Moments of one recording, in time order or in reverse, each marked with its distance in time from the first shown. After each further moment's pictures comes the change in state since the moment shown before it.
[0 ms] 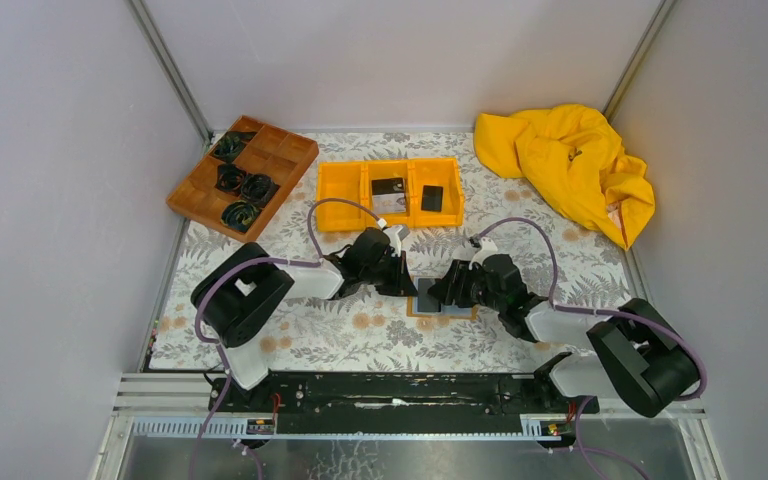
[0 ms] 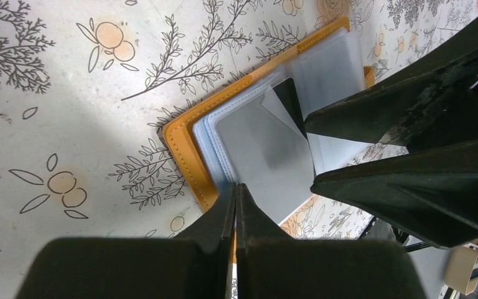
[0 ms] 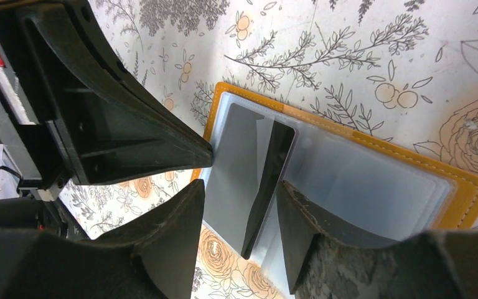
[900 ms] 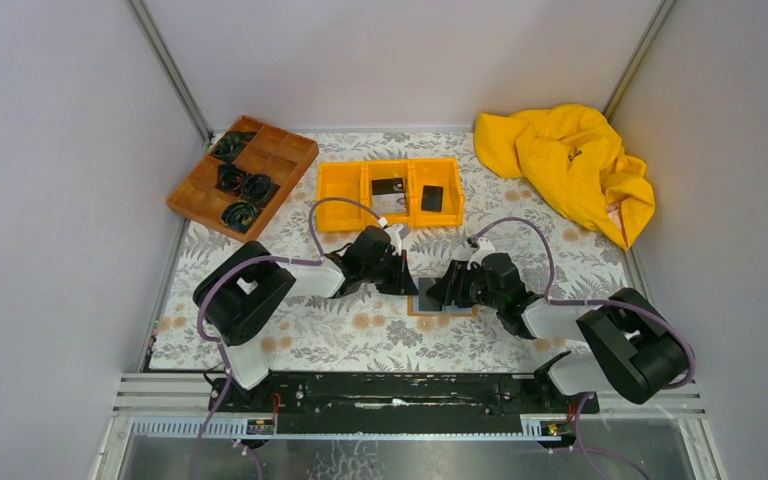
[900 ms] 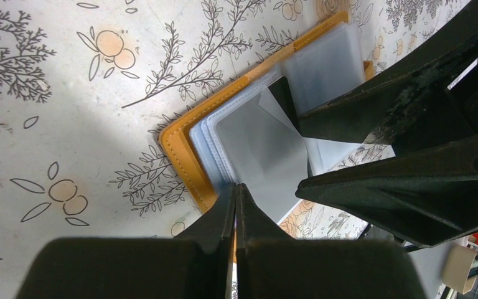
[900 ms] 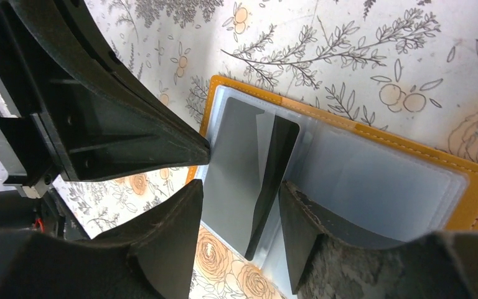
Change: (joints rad) left arm 0.001 0.015 0.016 -0.001 0.008 0.000; right arm -0.006 0.038 0.006 0.014 -0.030 -0.014
